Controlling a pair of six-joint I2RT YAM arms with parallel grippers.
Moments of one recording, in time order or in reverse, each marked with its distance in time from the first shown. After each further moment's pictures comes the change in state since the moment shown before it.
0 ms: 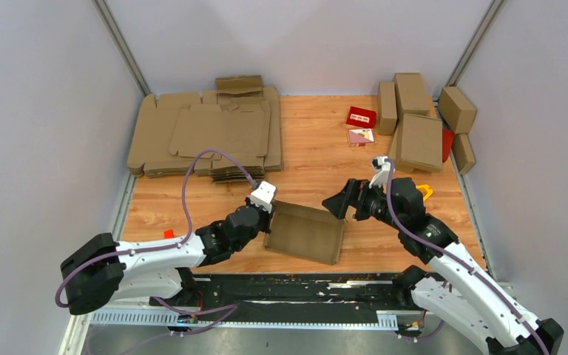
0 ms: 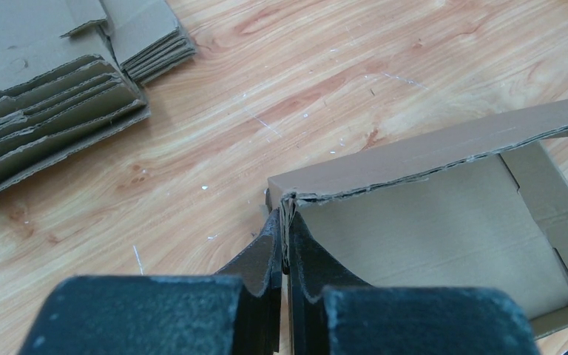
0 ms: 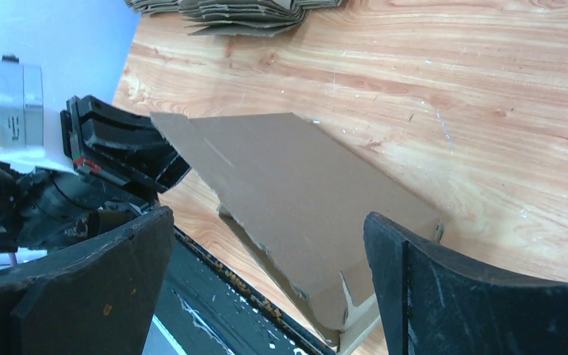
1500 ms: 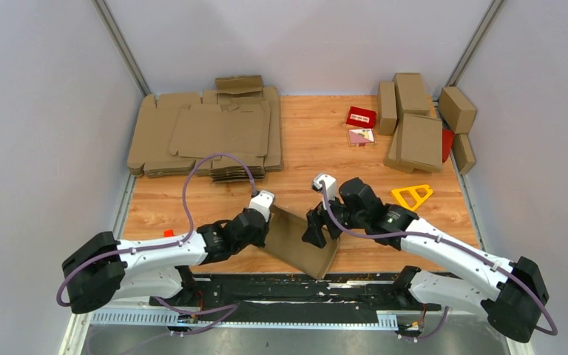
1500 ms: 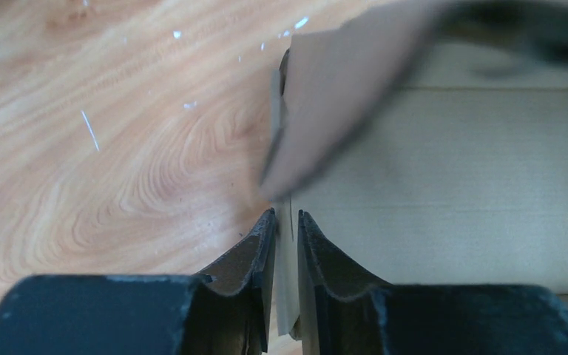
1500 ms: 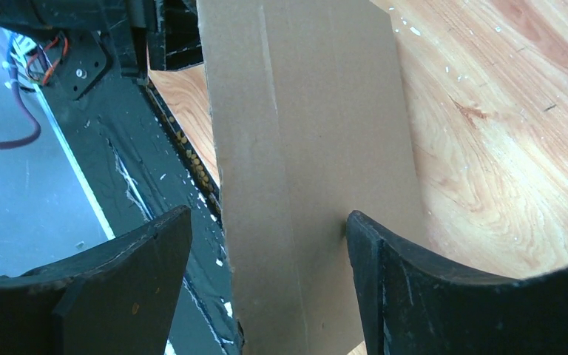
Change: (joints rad) left arm 0.001 0.013 0.026 -0.335 0.085 -0.199; right arm 0.246 0.325 0.090 -0.029 -0.137 -0.386
